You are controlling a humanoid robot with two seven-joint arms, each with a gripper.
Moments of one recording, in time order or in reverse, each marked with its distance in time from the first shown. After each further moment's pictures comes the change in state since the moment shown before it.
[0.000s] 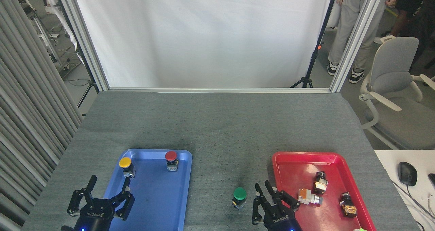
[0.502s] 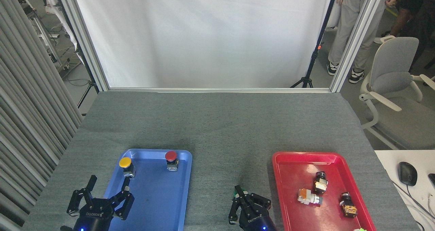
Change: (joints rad) left arm 0.000 0.004 -0.002 0.001 0.026 -0.001 -0.001; right arm -0.086 0.051 0.121 0.168 0.046 0.072 0.024
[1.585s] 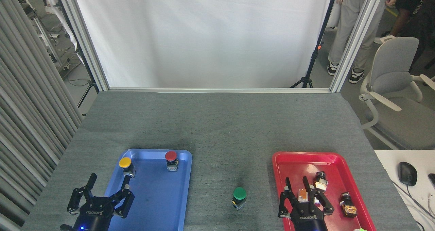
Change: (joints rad) left arm -0.009 0.000 -0.001 -0.003 0.003 -0.001 -0.001; right arm 0.117 -0.089 -0.241 -0.181 -0.043 0.111 -0.133
